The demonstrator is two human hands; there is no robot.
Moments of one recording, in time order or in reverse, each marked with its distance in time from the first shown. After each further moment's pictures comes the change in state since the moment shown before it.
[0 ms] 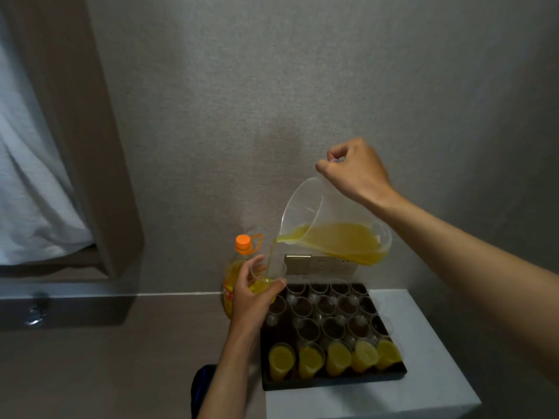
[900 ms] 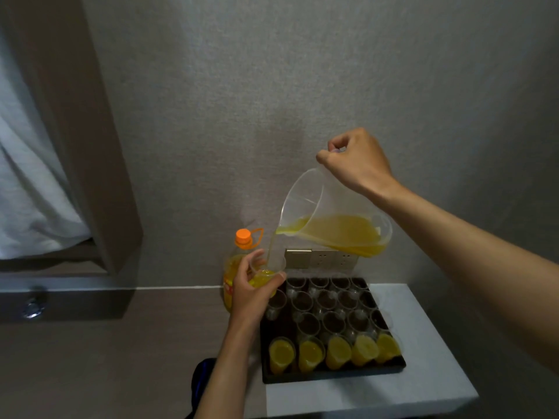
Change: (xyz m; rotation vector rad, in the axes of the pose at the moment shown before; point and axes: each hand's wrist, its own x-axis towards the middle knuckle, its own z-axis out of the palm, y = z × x) left_hand 0.009 -0.008 -0.003 0.003 0.006 -0.017; right_hand 0.009 0.001 0.008 0.015 -0.026 0.008
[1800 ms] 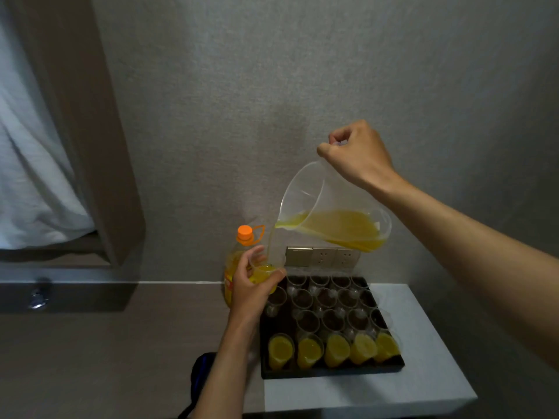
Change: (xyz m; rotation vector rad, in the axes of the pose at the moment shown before) left_hand -0.004 0.002 0.001 -0.017 0.019 0.020; right_hand 0.000 -0.007 -0.005 0.052 -0.009 -0.017
